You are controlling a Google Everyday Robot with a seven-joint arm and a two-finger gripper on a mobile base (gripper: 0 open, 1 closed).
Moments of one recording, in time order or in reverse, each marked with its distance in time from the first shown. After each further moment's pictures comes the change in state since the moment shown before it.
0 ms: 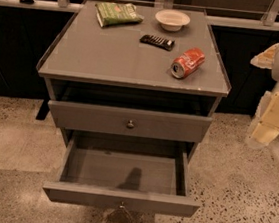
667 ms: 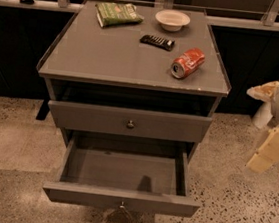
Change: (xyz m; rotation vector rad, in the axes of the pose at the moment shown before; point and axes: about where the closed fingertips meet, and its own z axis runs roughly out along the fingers) arm 0.027 0.027 0.047 -0.053 -0.136 0.055
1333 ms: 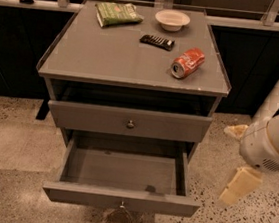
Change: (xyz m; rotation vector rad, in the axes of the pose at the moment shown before) arm 0.028 0.039 0.091 -0.078 -0.013 0.049
